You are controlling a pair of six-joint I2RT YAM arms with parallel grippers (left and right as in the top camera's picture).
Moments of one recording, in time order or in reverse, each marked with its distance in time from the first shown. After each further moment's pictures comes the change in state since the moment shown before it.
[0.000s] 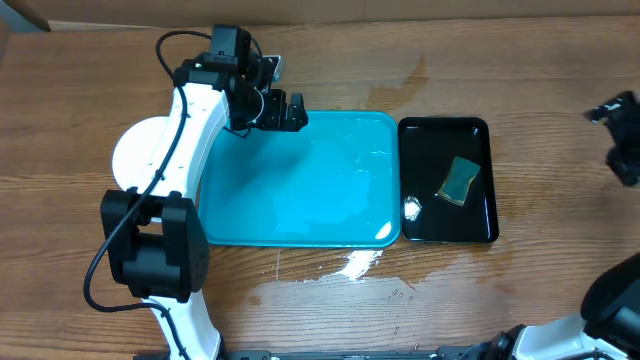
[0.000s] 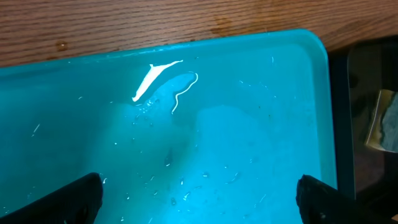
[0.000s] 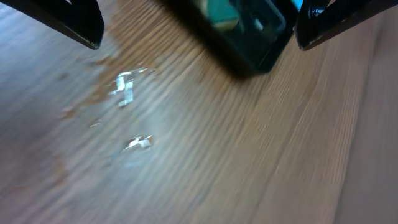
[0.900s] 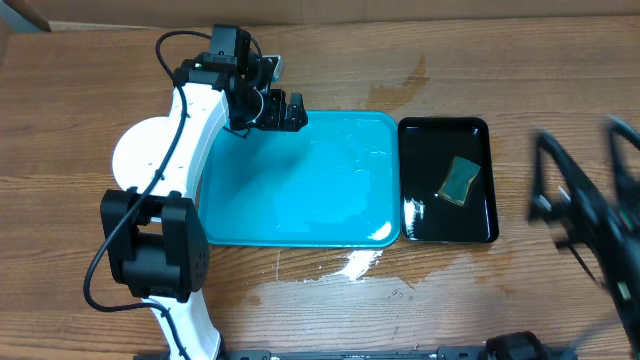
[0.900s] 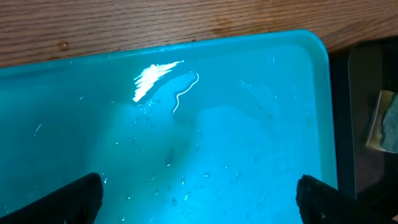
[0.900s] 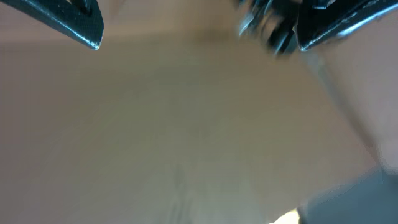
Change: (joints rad) left arm 0.000 0.000 0.000 0.000 0.000 0.000; right arm 0.743 -1.094 -0.223 0.396 0.288 -0.154
